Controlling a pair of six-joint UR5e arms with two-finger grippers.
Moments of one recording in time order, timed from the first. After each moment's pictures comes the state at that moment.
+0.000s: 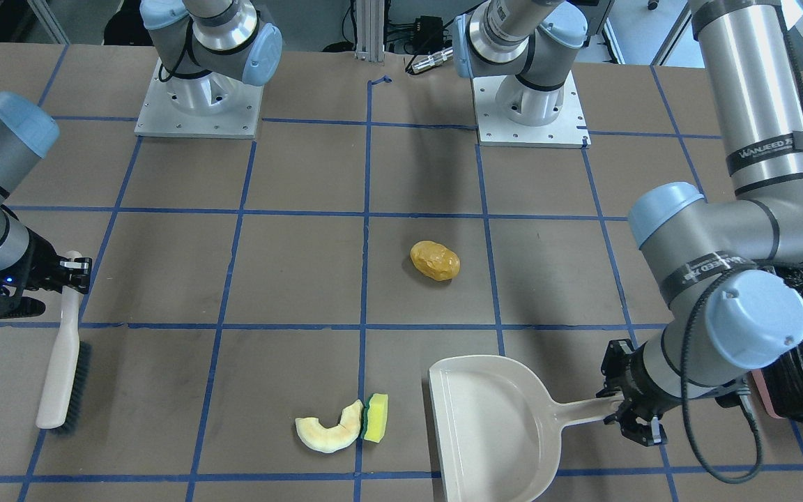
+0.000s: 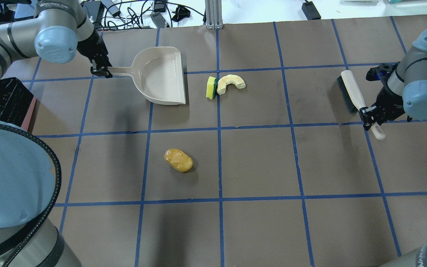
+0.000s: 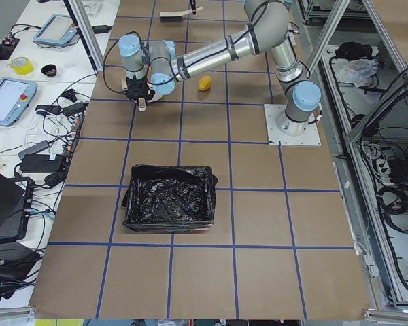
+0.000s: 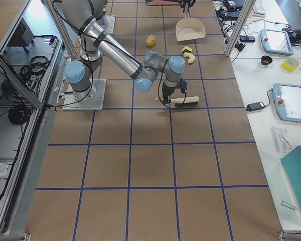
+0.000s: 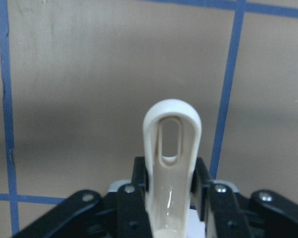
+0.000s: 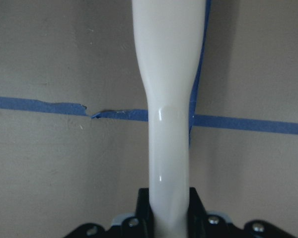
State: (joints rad) left arm -1.44 -2.14 -1.36 -1.16 1.58 -1.52; right arm 1.15 -1.28 1.90 -2.10 -1.63 -0.51
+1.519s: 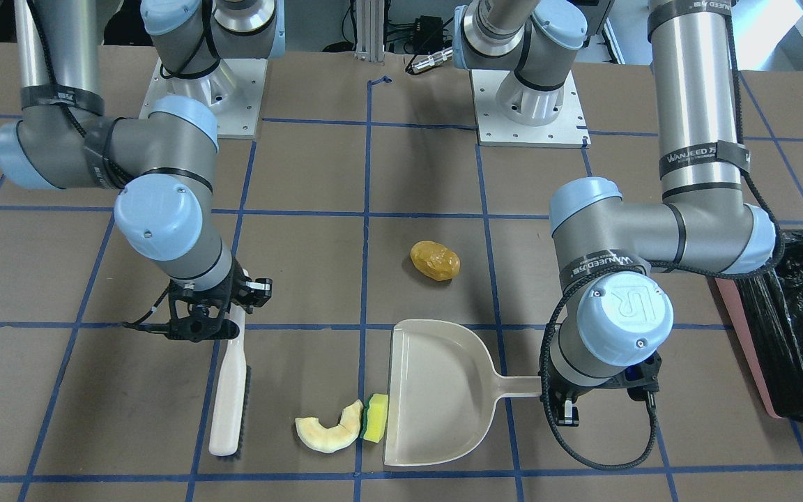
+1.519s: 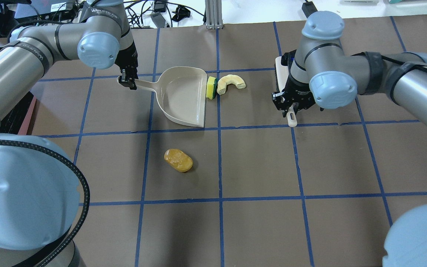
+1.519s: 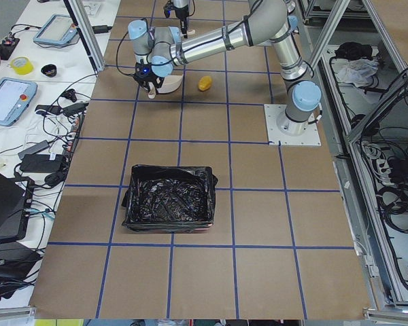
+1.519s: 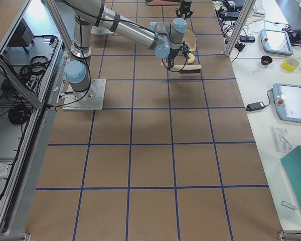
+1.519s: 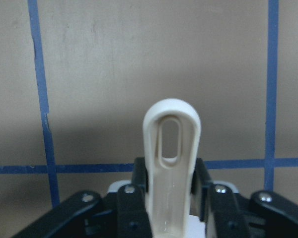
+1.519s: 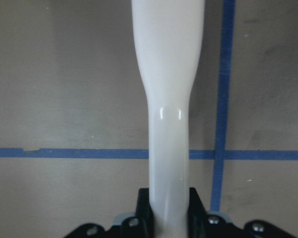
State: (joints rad) left arm -1.57 -2.15 -1.37 -1.23 1.67 -1.52; right arm 1.66 -1.19 1.73 -2.01 -1.54 0.08
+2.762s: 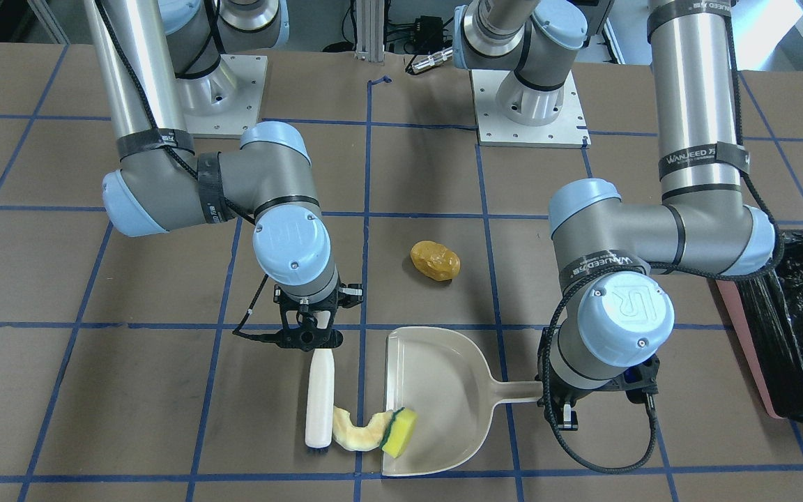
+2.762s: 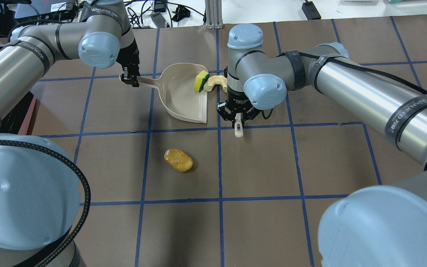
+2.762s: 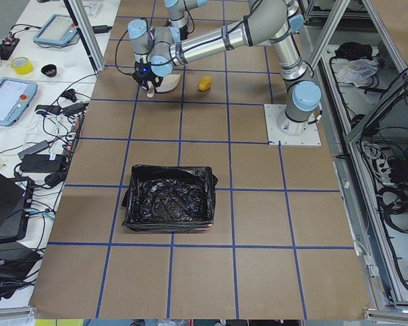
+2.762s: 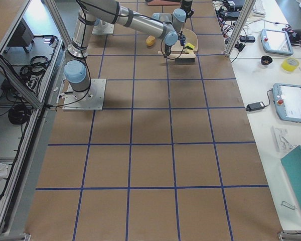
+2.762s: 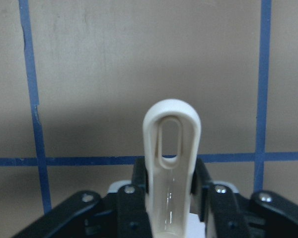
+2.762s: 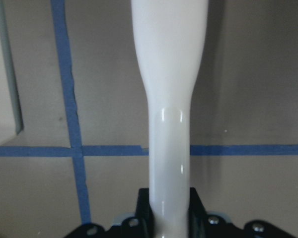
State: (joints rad) left arm -1.57 -2.15 -1.37 -1.21 1.65 -1.54; right arm 1.85 -1.05 1.58 -1.93 -1.48 0.28
